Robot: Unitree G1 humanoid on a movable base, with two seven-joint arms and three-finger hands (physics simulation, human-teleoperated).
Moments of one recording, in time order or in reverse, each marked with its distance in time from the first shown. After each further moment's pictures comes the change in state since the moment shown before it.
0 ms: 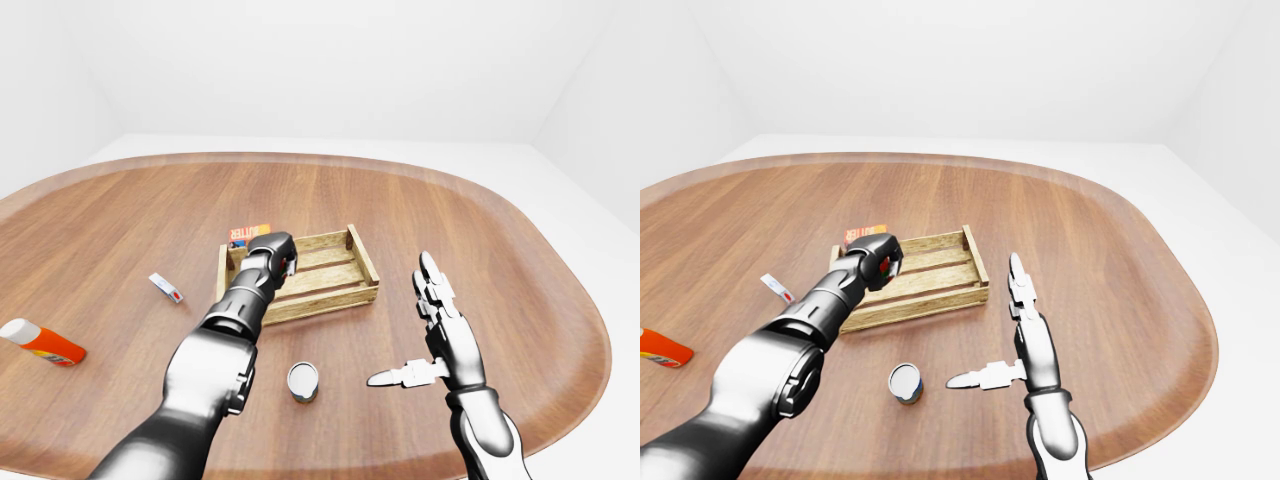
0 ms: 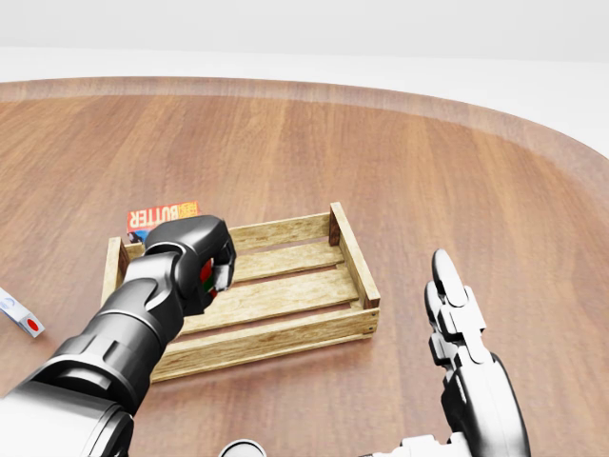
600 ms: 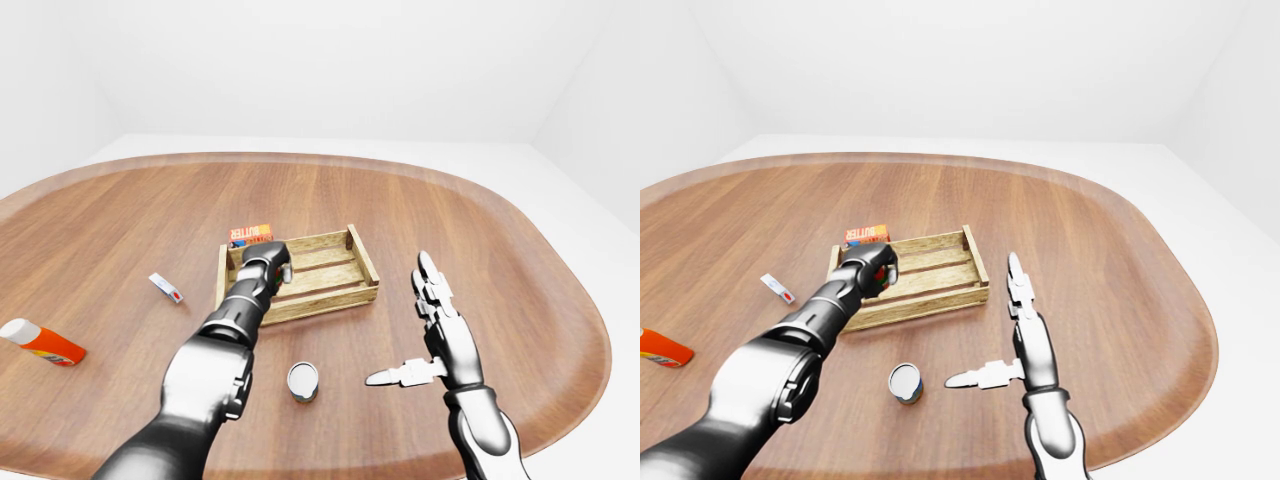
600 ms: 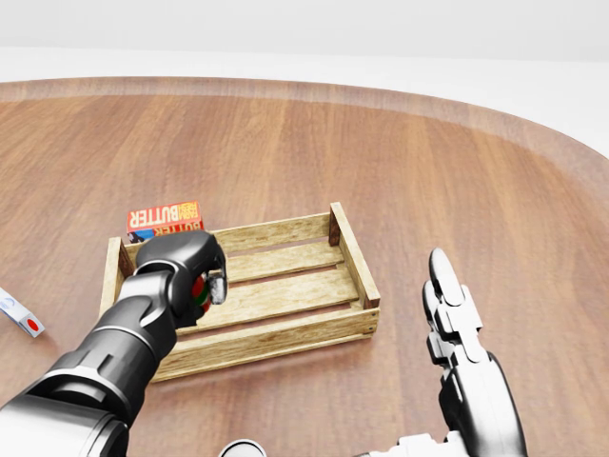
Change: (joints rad) left arm 0.051 0.005 0.040 0.022 0.058 0.000 0.066; right arm -0.007 -0.001 0.010 0.006 -0.012 0.001 -0.011
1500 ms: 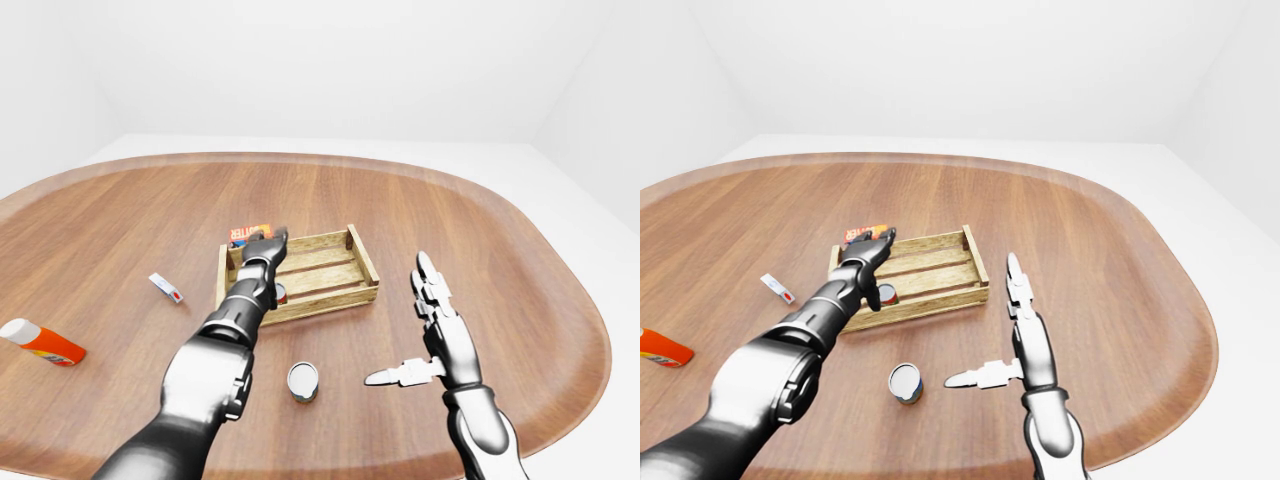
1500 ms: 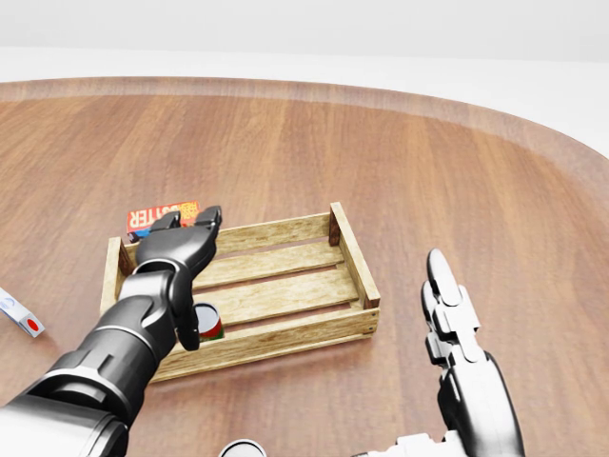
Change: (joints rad) left arm 0.001 0.002 -0.011 -0.007 0.033 0.000 0.041; right arm -0.004 -0.002 0.005 0.008 -0.008 0.000 -0.005
